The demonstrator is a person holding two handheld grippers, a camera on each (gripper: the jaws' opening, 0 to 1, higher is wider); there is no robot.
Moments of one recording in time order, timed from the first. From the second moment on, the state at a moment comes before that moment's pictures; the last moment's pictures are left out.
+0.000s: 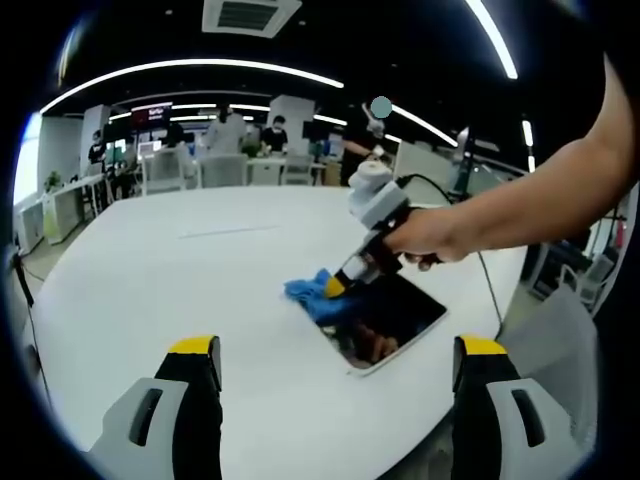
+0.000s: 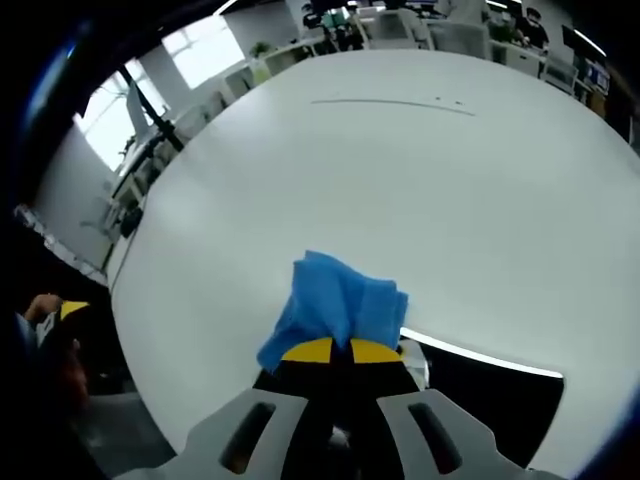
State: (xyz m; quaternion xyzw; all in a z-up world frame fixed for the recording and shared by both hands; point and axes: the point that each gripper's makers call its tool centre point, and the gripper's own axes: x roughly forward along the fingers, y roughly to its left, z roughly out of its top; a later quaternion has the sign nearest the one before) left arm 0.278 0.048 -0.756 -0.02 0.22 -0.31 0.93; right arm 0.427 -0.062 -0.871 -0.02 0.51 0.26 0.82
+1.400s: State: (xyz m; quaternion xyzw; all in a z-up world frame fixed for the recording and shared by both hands) left arm 0.277 0.045 -0.759 -0.01 0.22 -0.31 0.92; right arm 0.399 -0.100 -0.869 -0.02 0.51 0.24 0.83
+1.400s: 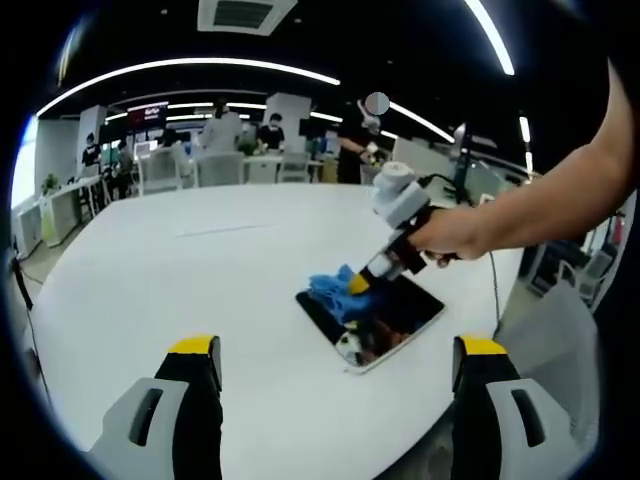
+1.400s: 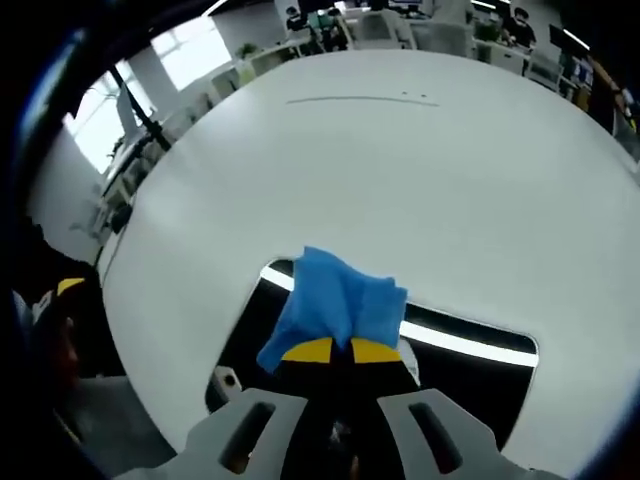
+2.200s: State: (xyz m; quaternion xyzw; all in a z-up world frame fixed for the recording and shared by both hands) left arm 0.276 0.044 -0.758 -0.01 0.22 -0.32 0.92; right arm 0.334 -0.093 -0.869 0.03 0.51 0.25 0.82
